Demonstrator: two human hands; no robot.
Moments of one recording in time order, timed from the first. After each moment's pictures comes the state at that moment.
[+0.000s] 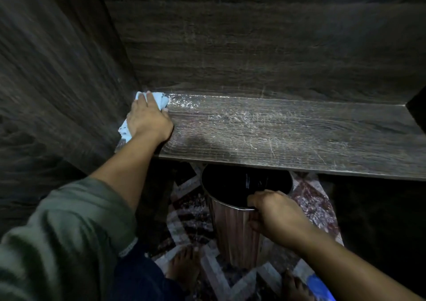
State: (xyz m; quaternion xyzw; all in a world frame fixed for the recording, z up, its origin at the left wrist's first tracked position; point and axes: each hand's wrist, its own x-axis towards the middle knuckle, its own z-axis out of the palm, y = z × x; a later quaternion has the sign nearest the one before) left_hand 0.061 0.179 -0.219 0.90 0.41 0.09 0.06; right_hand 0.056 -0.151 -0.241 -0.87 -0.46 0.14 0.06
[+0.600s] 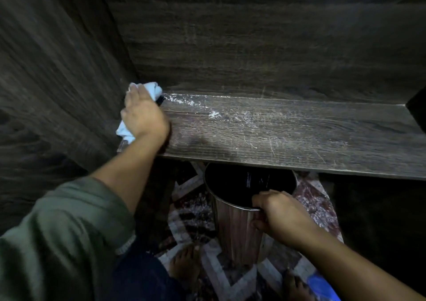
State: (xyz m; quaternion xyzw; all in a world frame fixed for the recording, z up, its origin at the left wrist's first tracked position) left_hand 0.060 0.167 -0.206 0.87 0.45 0.21 0.05; right_hand 0.056 -0.158 -0.238 -0.88 -0.46 0.14 0.05
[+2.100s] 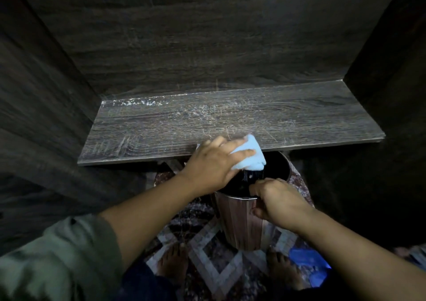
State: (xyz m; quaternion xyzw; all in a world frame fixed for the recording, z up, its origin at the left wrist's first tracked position) left_hand 0.052 -0.021 -0.237 0.97 -0.21 0.14 0.03; right_hand 0.064 -0.226 -0.235 -0.90 -0.42 0.14 0.06
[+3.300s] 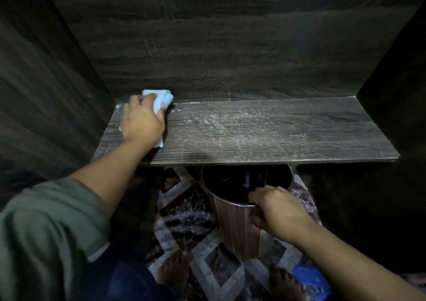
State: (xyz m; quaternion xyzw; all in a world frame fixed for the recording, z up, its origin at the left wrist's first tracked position) left_hand 0.077 0.126 -0.198 0.92 0.29 0.24 0.08; right_hand 0.063 -0.208 -0.230 -0.89 -0.43 0.12 0.07
